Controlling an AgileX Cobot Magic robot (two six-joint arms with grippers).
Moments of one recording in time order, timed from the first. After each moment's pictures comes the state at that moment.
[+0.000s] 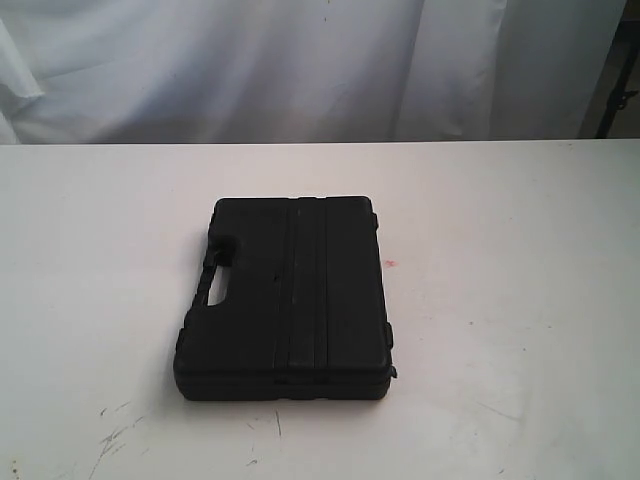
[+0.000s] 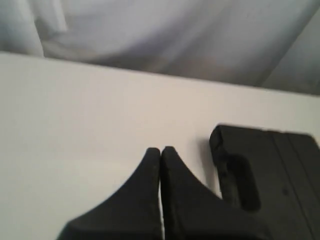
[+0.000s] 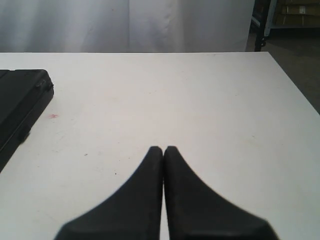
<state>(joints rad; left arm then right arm) -0.02 0.71 -0.73 -0.10 0.59 -0.07 0.12 0.01 0.00 0.00 0.36 -0.01</state>
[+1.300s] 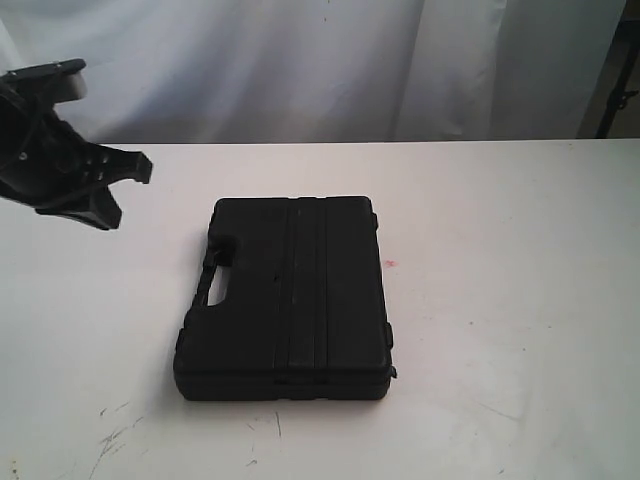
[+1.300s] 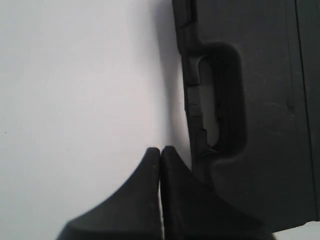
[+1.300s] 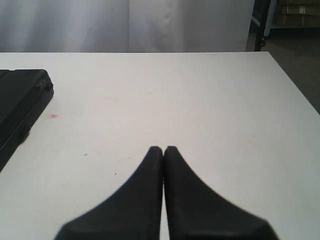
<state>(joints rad) -0.20 1.68 -1.27 -0.20 0.92 0.00 0.12 0.01 0.00 0.00 0.36 -0.01</state>
